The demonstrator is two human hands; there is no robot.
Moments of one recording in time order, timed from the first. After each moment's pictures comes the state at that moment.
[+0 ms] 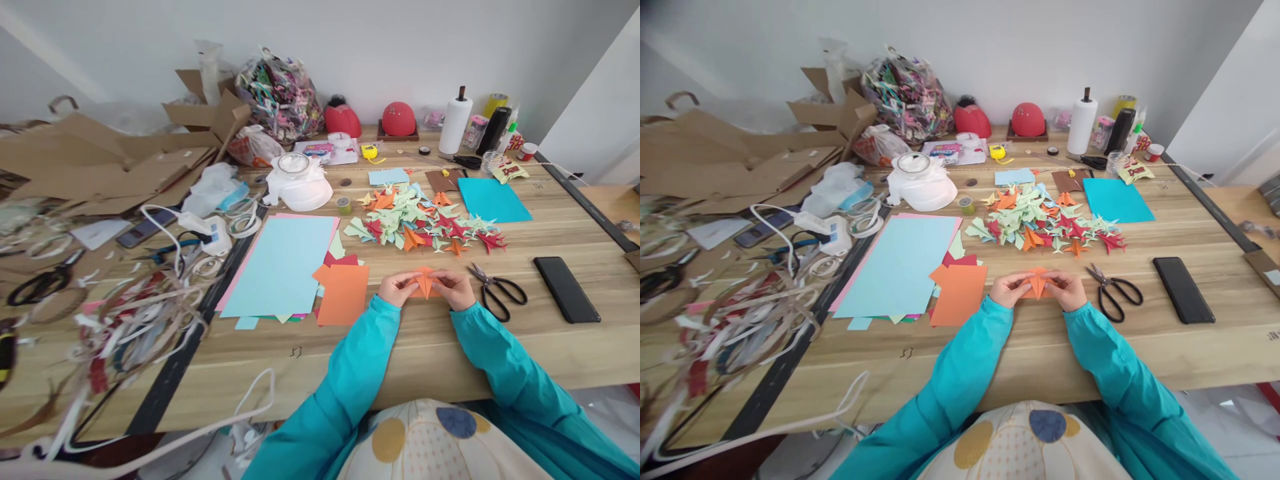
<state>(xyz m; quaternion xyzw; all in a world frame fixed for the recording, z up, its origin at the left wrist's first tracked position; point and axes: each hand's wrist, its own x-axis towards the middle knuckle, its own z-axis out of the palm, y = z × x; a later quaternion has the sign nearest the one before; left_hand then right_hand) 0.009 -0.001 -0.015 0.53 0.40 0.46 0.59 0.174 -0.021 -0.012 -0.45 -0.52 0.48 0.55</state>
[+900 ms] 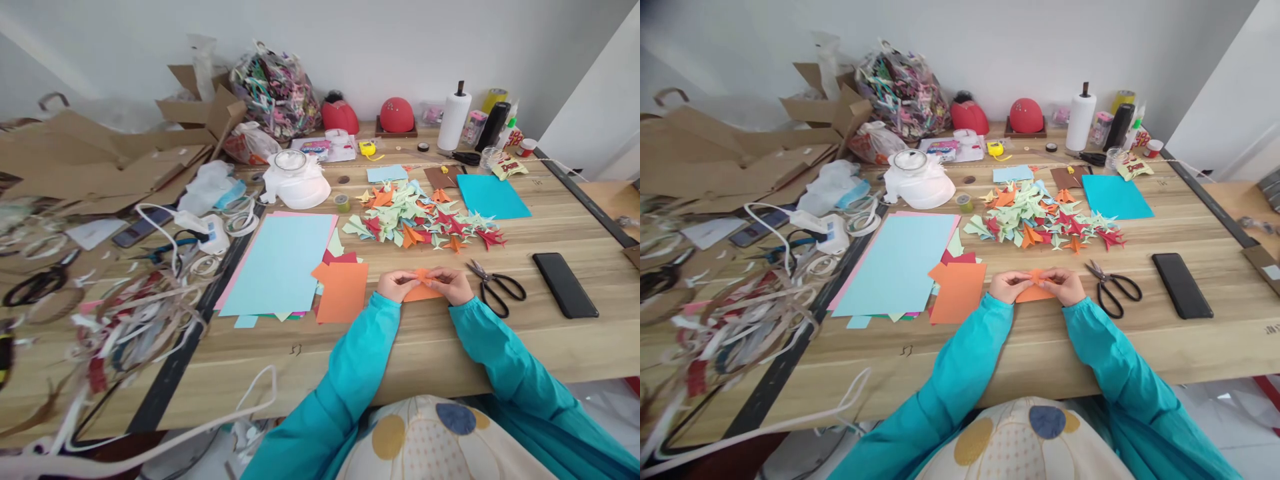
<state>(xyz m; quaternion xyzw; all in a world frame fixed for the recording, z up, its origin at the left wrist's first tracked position) 0.014 -0.002 -0.018 0.51 0.46 0.48 0.54 0.175 -0.017 -0.011 -0.47 -0.51 0.51 0.51</state>
